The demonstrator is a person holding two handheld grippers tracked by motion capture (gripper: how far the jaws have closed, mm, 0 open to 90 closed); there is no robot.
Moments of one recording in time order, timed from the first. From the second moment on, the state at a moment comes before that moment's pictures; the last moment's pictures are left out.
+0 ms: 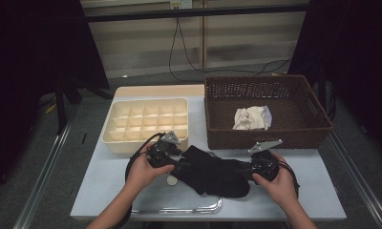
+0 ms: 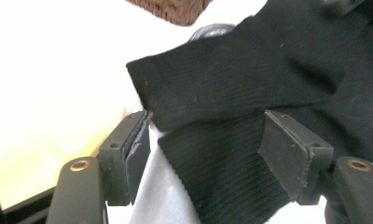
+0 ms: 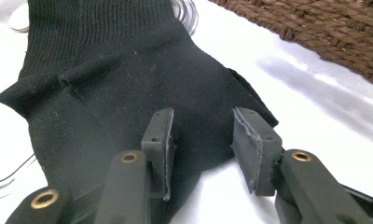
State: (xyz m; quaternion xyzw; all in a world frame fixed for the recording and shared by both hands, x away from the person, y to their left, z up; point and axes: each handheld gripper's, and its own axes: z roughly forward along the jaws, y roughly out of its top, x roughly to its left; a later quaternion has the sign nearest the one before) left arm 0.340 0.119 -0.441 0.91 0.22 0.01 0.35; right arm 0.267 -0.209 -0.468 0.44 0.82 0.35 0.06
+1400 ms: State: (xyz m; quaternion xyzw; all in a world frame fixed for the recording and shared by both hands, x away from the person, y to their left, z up) left arm 0.343 0.100 -0.429 0.91 0.22 -0.01 0.36; right arm 0.259 -0.214 -0.458 0.44 0.81 0.38 0.07
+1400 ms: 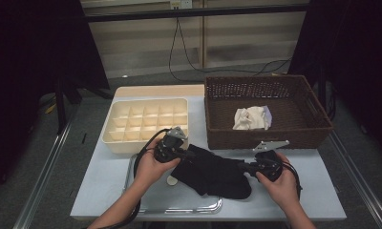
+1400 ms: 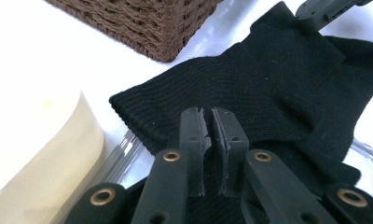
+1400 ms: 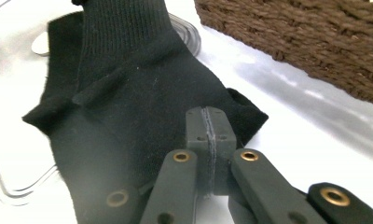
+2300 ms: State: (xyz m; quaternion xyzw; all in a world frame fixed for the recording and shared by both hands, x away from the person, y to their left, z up) left arm 0.332 0.123 -0.446 0.92 0.23 -0.03 0.32; right arm 0.259 -0.226 -0.460 0.46 0.81 0.38 0.05
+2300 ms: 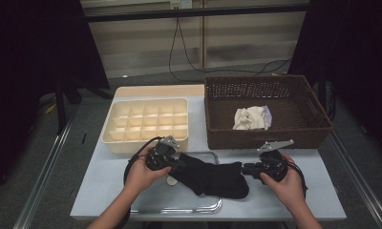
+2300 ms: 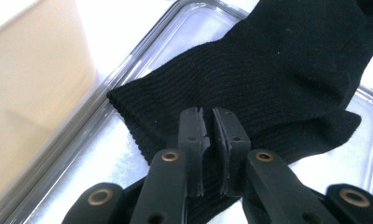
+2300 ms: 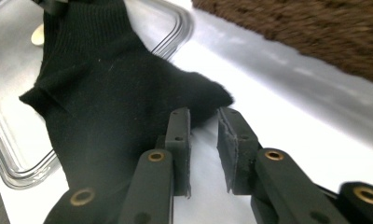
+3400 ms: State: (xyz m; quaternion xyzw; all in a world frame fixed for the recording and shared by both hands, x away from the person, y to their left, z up) left arm 0.332 0.118 -0.450 0.92 0.22 -0.03 0.32; right arm 0.272 -0.170 -0.473 0.42 0.83 0.36 0.06
